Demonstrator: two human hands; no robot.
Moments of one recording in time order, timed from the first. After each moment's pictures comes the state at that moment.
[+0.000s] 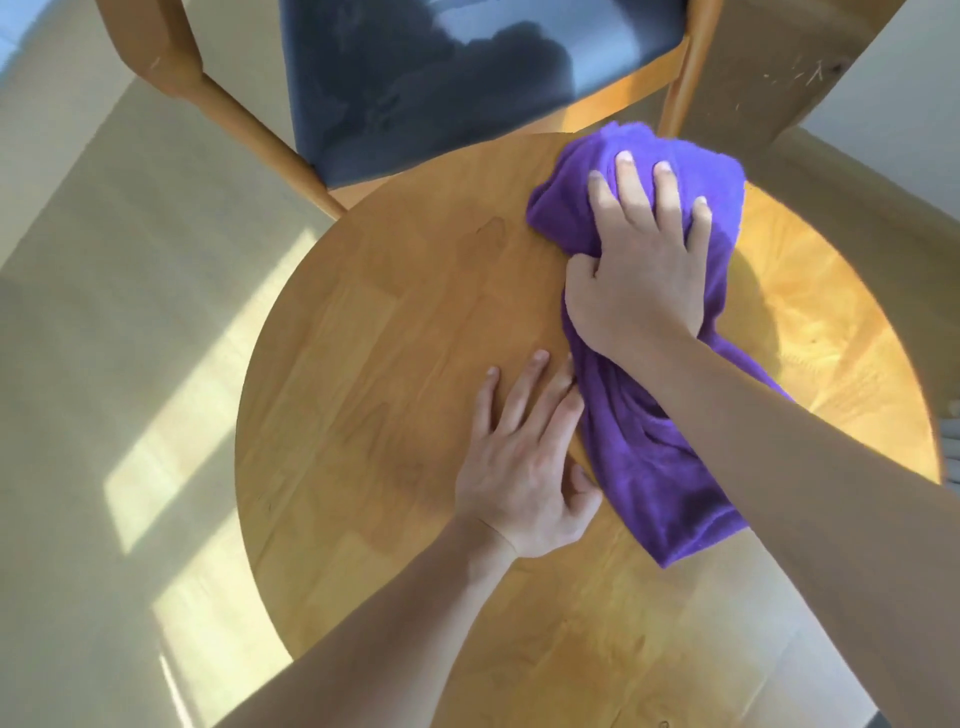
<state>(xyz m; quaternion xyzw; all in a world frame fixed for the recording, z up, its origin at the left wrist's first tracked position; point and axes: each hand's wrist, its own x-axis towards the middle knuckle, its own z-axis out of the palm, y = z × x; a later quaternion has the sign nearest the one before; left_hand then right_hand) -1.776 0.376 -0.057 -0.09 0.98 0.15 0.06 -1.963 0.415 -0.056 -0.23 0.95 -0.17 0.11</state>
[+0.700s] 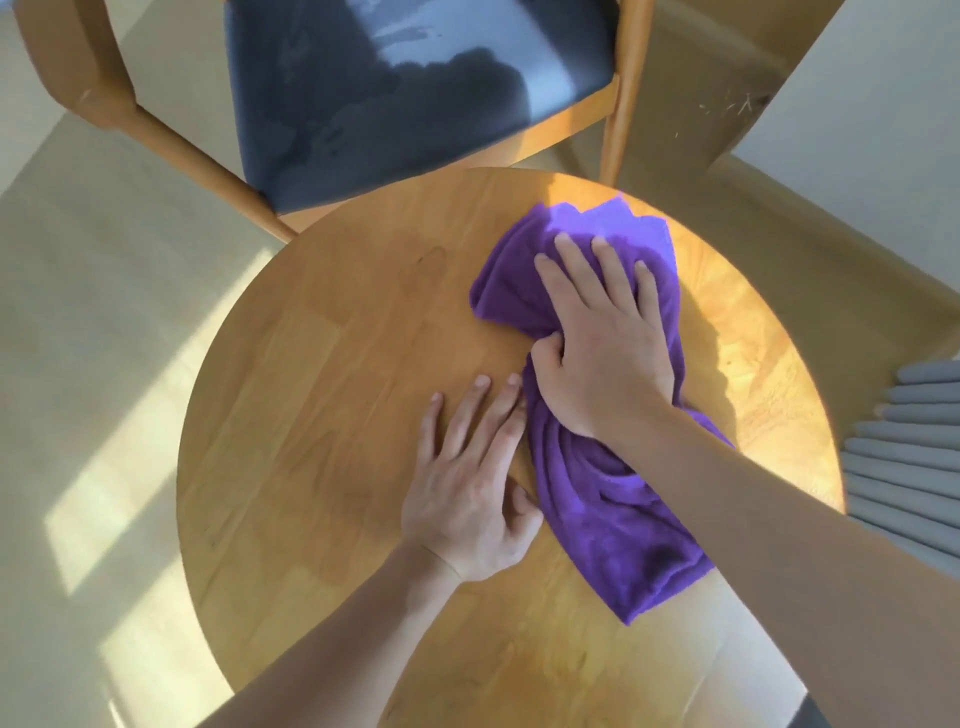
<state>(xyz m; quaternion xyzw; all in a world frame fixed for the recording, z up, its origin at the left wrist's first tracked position) -1.777 0.377 -0.055 -0.09 0.98 0.14 0.06 -1.950 0.462 -0.054 -0.31 0.93 -0.13 0.14</state>
